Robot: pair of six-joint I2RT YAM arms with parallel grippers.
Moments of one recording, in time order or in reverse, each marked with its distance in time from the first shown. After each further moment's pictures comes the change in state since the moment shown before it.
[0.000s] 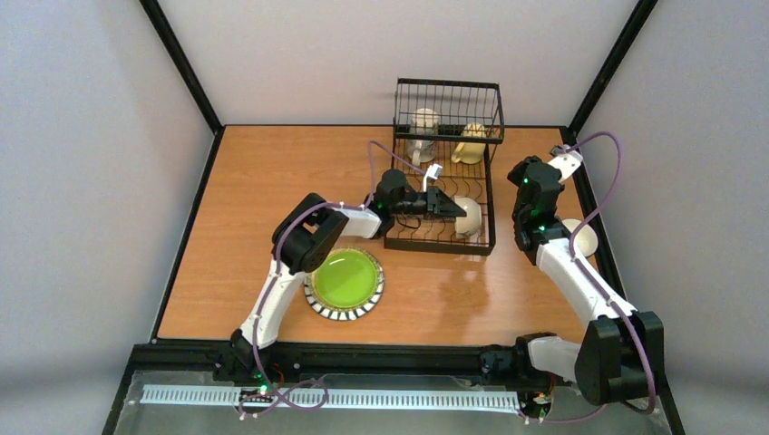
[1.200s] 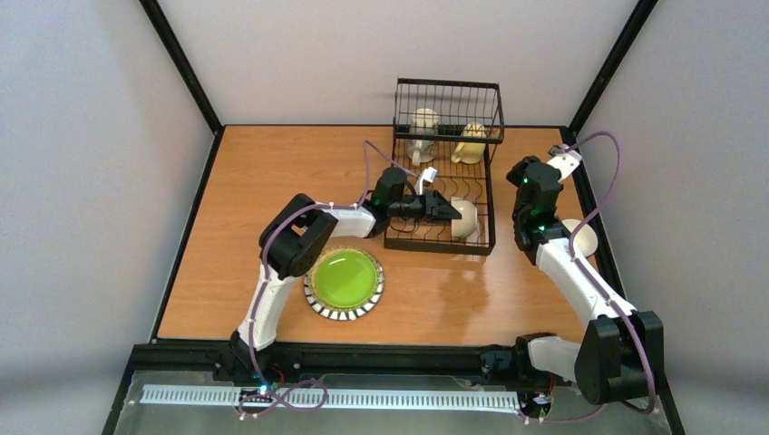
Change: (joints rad) left arm 0.010 -0.121 -0.079 -0.281 -0.100 0.166; right arm 0.000 0.003 0.000 -0.001 -0.020 0.001
